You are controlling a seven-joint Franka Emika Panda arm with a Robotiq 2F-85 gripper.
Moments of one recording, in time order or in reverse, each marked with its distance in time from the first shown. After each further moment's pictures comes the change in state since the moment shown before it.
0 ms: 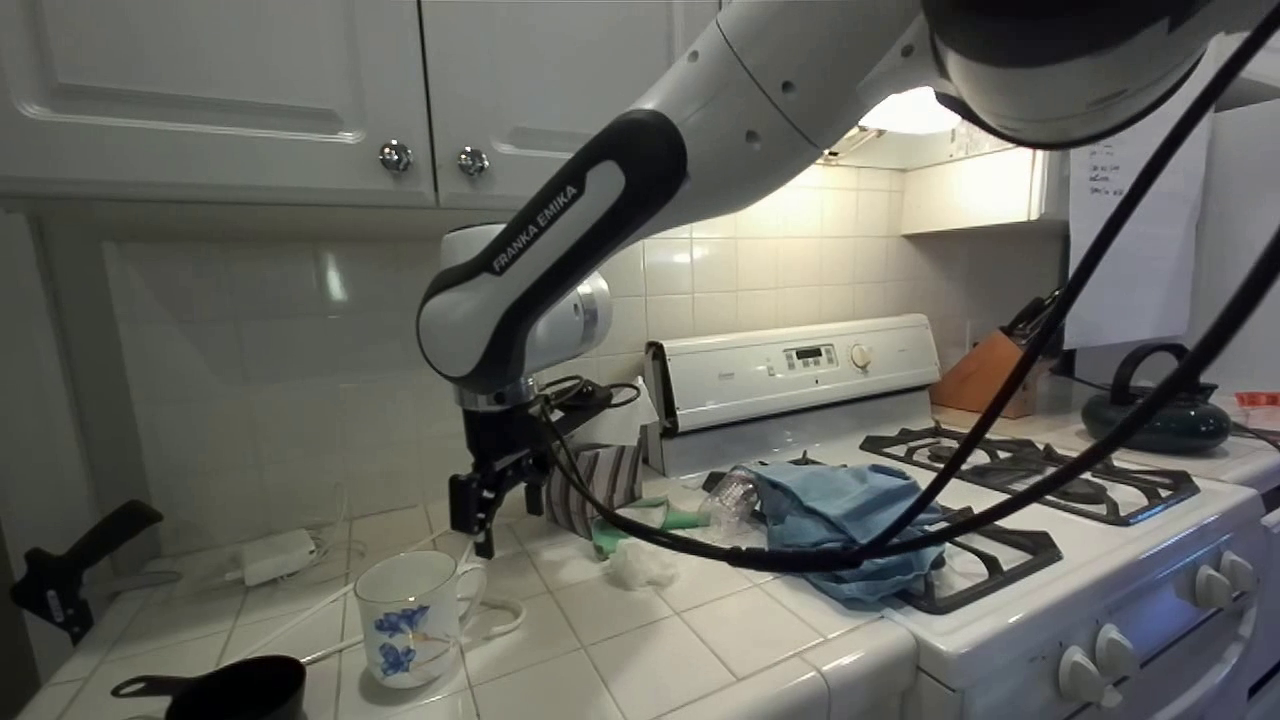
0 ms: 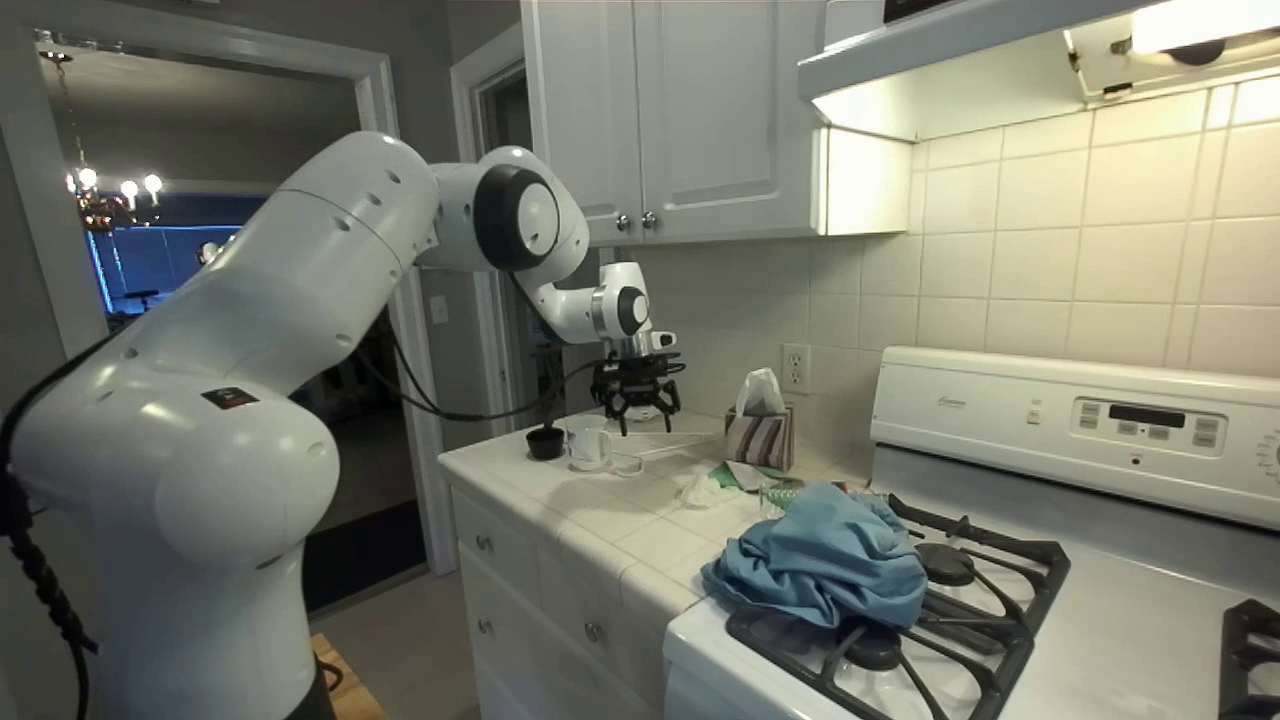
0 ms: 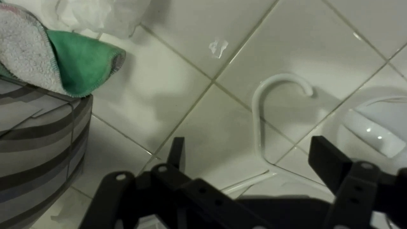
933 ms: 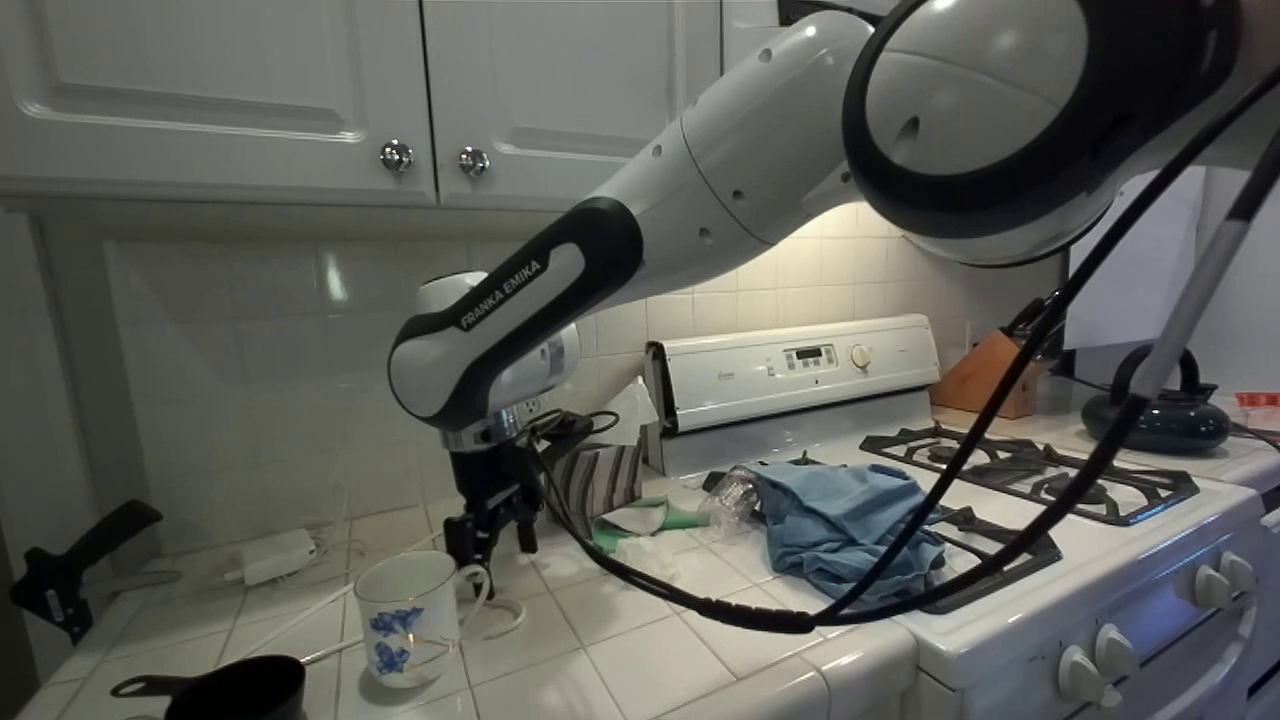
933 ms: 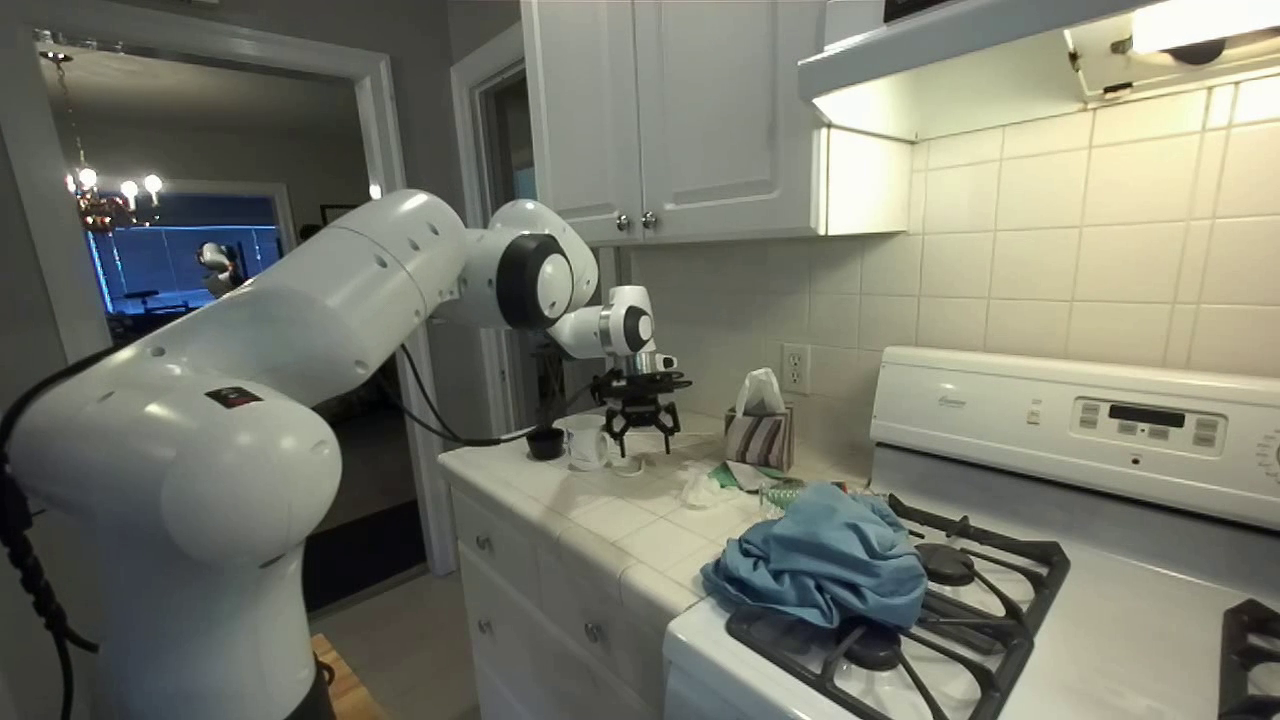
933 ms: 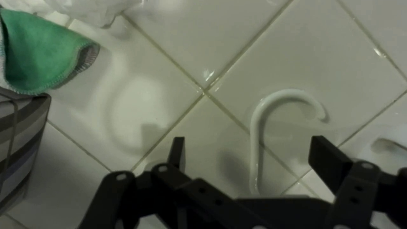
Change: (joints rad) arm 0.019 0.216 0.010 0.291 0.001 -0.208 -0.110
